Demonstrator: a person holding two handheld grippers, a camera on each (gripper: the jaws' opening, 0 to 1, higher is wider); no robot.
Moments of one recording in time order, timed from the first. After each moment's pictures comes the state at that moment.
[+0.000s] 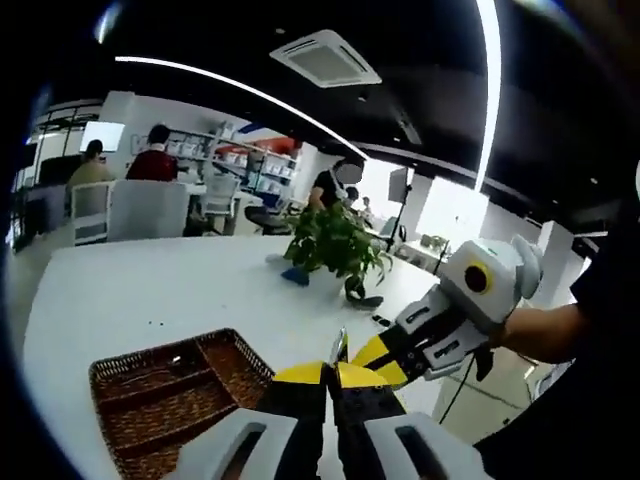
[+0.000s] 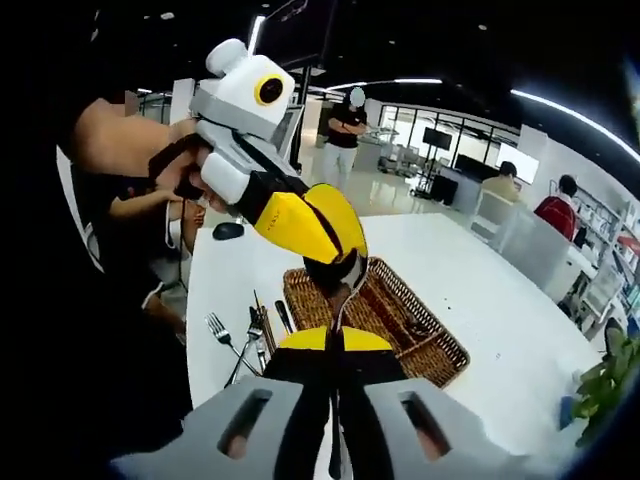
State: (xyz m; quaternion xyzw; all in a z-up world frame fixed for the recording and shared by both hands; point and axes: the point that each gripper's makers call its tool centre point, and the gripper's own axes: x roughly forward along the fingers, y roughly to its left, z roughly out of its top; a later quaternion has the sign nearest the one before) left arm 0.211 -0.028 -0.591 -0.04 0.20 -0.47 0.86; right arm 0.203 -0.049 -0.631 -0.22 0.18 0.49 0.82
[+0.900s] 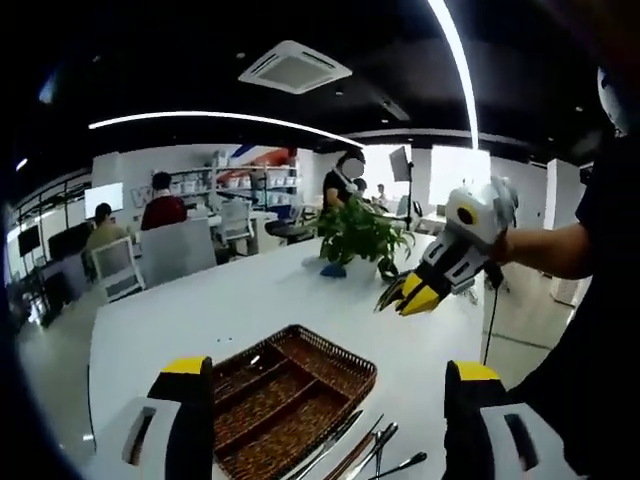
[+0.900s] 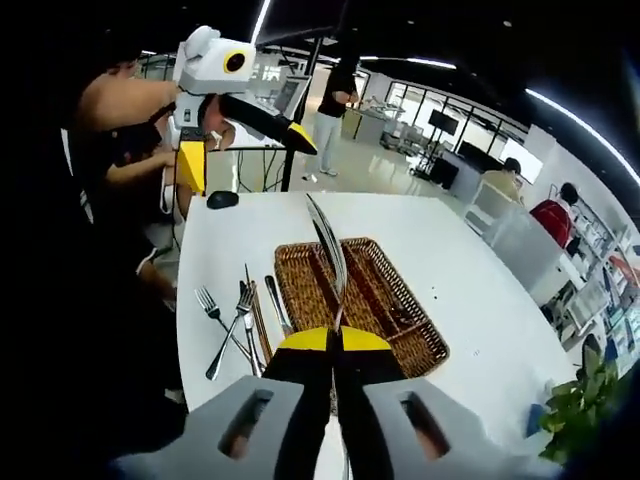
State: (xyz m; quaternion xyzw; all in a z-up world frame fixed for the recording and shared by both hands) left arm 0.207 0.095 -0.587 0.07 0.17 -0.44 0.88; right arm 0.210 -0.046 -0.623 -0.29 0.21 0.46 0.81
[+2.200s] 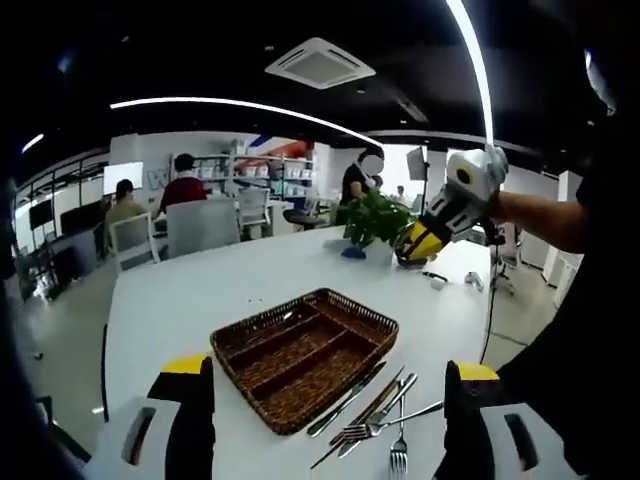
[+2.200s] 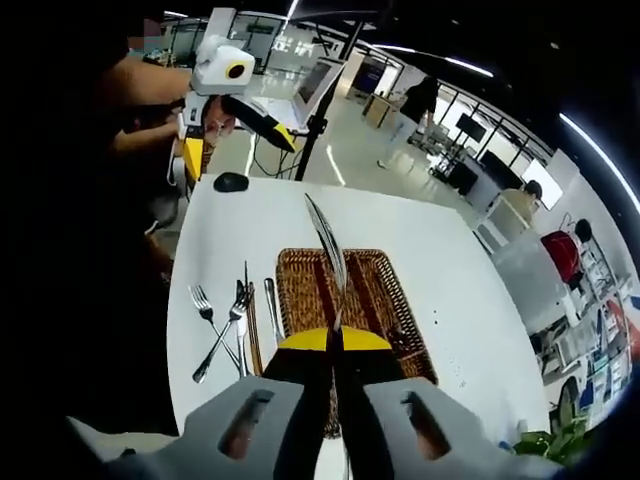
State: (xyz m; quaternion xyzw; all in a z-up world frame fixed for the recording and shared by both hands) left arm 0.190 0.201 -0.634 0.05 0.18 -0.41 0.89; right arm 0.223 0.008 -0.619 -0.36 0.21 0.48 0.77
